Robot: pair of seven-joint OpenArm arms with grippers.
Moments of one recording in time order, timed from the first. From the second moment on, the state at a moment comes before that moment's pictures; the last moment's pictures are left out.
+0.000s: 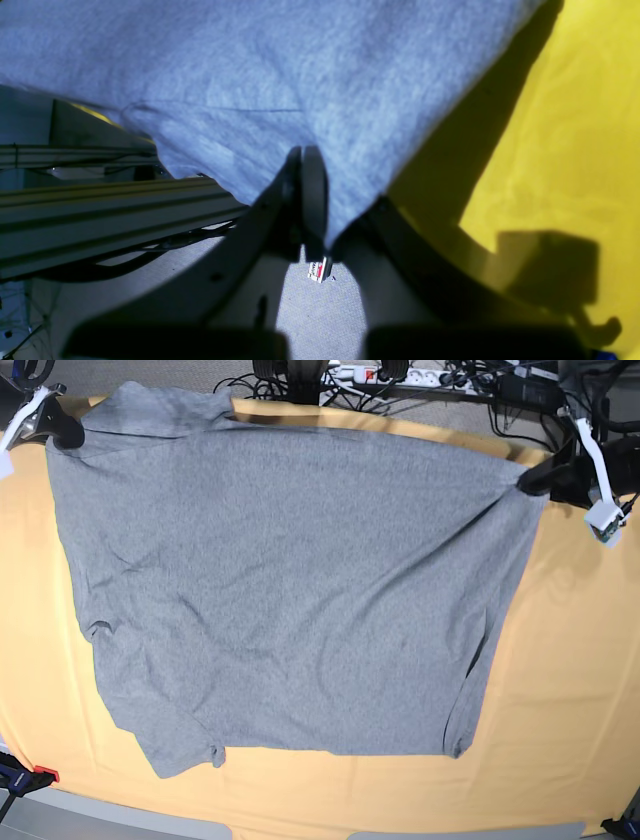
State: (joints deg) left arm 32.9 -43.3 -39.0 118.0 -87.8 -43.9 81.2; right arm -40.1 23.5 52.3 109.4 78.8 41.7 -82.4
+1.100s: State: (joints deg) left arm 39.3 -49.5 -39.2 118.1 -88.4 -43.9 80.8; right arm -47.5 23.5 52.2 109.4 78.9 41.7 -82.4
